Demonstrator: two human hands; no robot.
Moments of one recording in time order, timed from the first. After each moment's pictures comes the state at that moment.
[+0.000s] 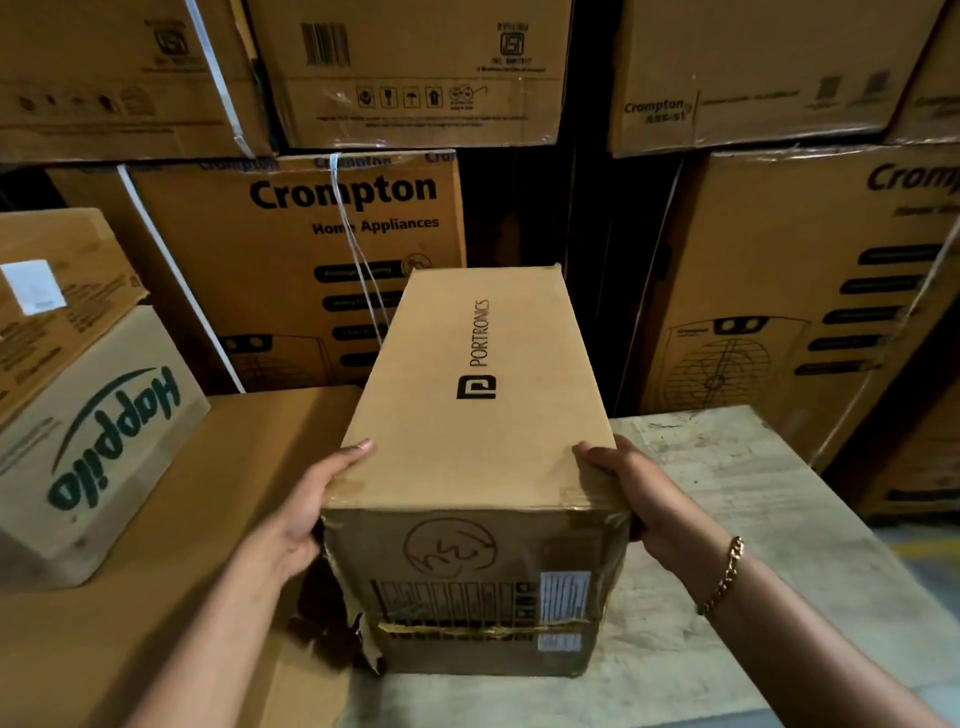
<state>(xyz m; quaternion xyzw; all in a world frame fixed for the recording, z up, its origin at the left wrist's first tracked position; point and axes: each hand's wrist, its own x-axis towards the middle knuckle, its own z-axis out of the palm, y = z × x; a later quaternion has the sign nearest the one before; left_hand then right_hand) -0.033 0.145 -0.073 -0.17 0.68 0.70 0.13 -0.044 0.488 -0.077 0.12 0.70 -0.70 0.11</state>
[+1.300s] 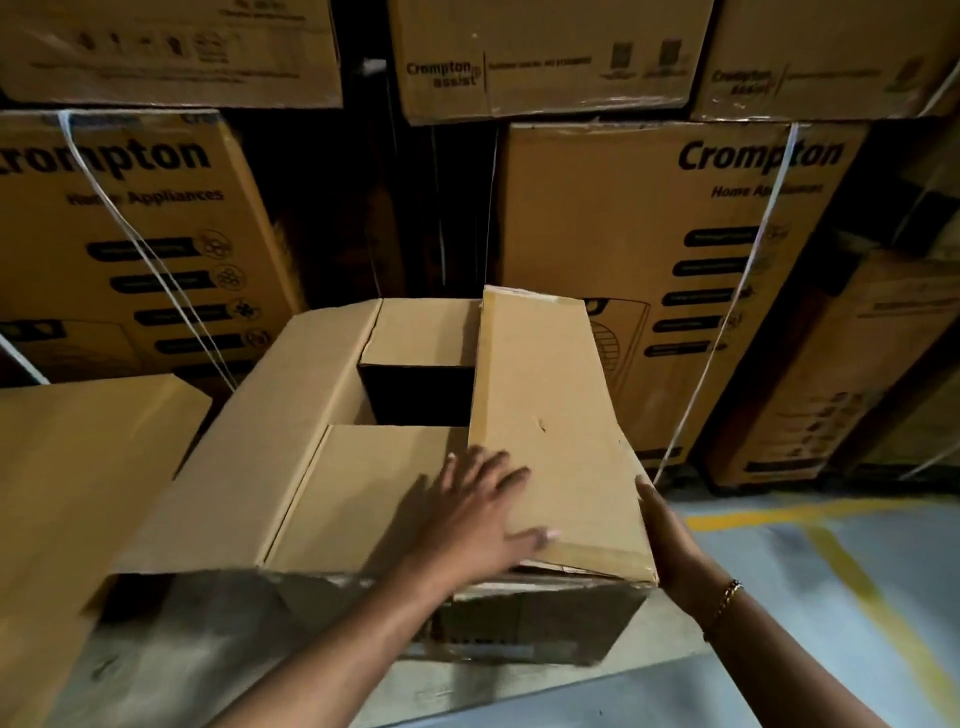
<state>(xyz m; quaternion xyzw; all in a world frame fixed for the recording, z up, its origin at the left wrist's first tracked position) -0.050 0.630 -0.120 0.22 0.97 0.07 0.05 -0.042 0.890 -0.183 0.27 0.61 -0.73 0.16</state>
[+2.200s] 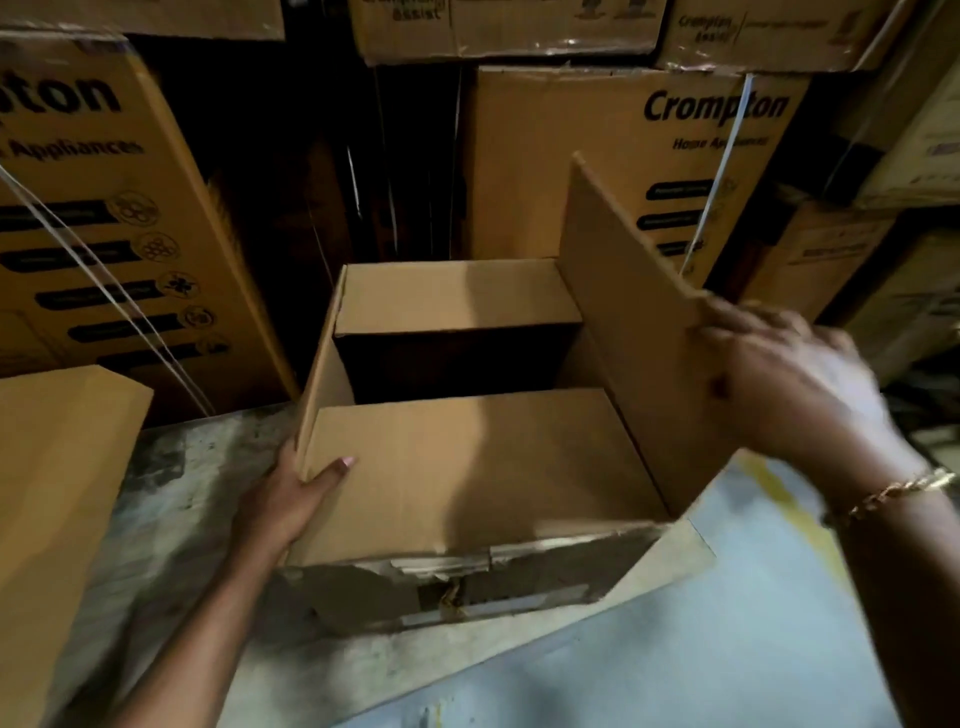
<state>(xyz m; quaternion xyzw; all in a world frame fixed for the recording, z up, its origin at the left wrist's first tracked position) -0.105 0.427 -0.185 -0.11 0.92 0.37 0.06 -0.005 0.856 0.020 0.11 0.99 0.08 -0.07</state>
